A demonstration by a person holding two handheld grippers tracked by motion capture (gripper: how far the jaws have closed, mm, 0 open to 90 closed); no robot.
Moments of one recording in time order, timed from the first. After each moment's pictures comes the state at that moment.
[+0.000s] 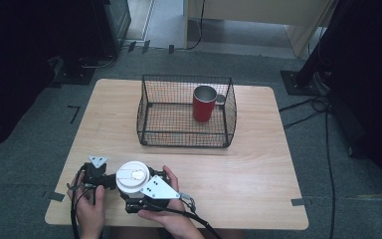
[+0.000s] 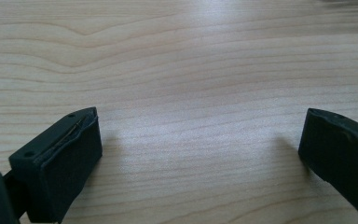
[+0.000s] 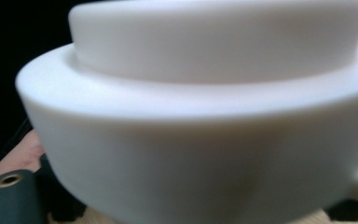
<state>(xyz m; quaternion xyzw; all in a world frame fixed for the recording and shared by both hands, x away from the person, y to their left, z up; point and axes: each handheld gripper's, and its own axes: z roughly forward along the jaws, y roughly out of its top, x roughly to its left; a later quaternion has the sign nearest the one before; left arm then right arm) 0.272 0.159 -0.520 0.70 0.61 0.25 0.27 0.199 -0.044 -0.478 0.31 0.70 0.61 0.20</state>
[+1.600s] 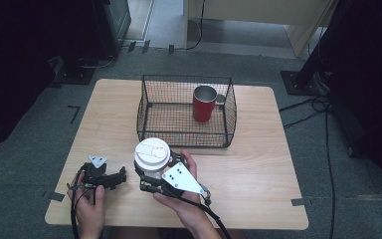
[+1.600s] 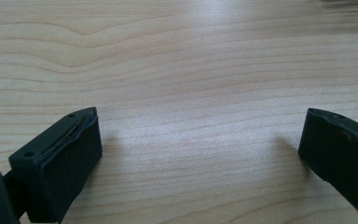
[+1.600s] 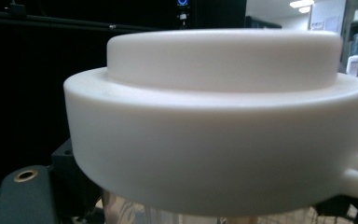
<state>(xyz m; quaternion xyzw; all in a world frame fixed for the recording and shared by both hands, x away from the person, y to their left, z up) 0.272 0.159 -0.520 0.70 0.61 0.25 0.27 0.214 -0.084 -0.428 0.32 0.60 0.67 0.30</state>
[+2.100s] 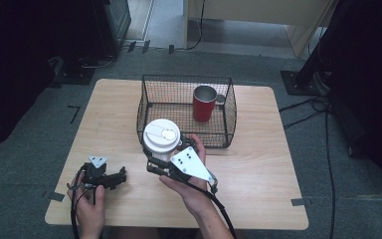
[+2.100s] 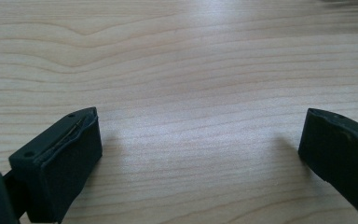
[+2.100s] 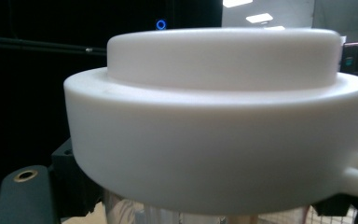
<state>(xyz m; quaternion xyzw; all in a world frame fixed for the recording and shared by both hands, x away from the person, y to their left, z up) 0.272 0.159 -0.520 0.70 0.61 0.25 0.27 0.238 -0.101 -0.394 0.32 0.56 0.68 0.34</state>
